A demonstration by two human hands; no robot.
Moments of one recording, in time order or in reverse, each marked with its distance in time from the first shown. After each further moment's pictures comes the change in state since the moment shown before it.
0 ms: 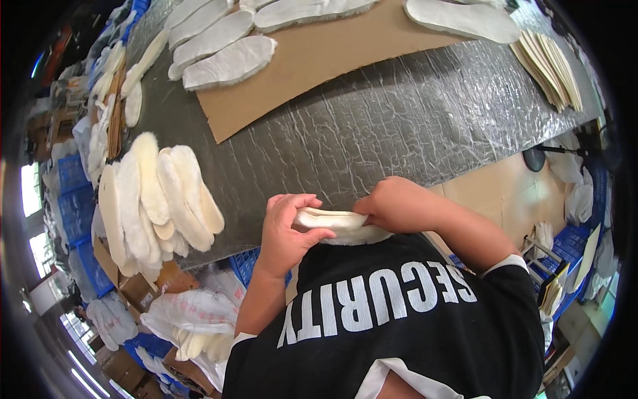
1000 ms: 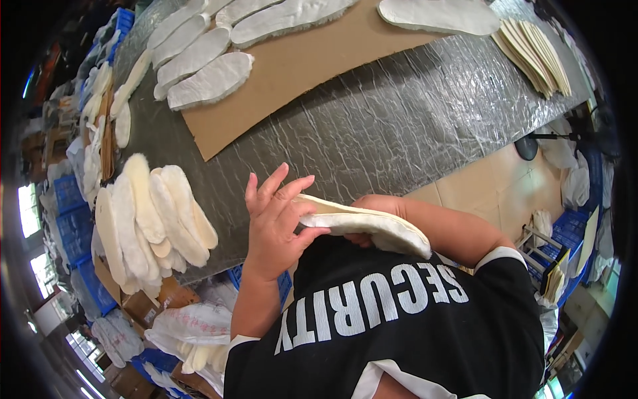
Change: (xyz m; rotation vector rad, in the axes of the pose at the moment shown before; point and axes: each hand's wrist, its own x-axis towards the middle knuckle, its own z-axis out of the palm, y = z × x) left_hand 0.038 0.024 -0.006 0.293 0.000 0.374; right_hand 0.027 0.066 0.071 1.816 -0.478 0.255
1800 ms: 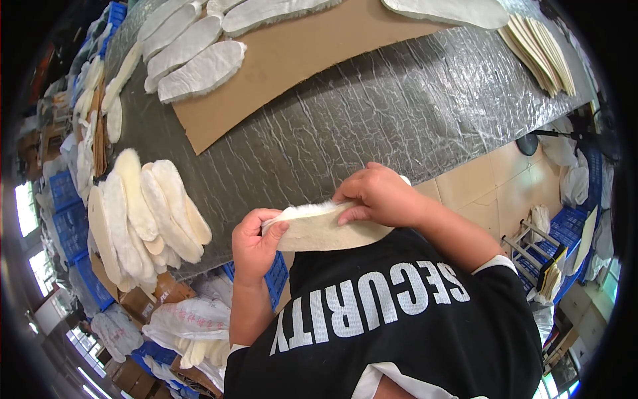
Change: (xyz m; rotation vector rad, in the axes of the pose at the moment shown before) left_hand -0.051 -0.020 0.010 -0.760 0.115 -0.644; right_hand -0.037 -0.031 0.048 -1.706 0.656 -0.751
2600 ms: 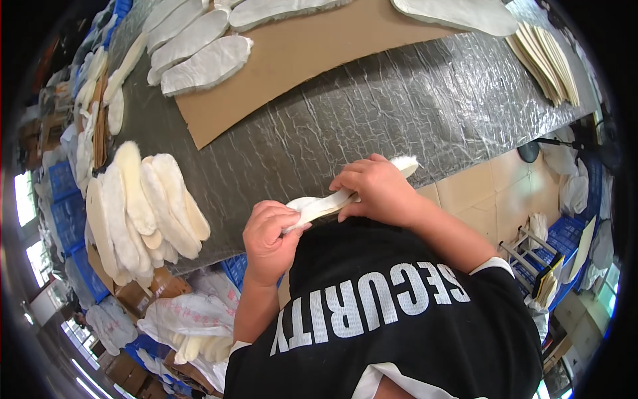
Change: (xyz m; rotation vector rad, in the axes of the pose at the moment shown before) left_hand 0.008 0.006 0.023 0.395 0.051 0.483; right_hand 0.011 -0.003 0.003 -0.143 0.081 0.006
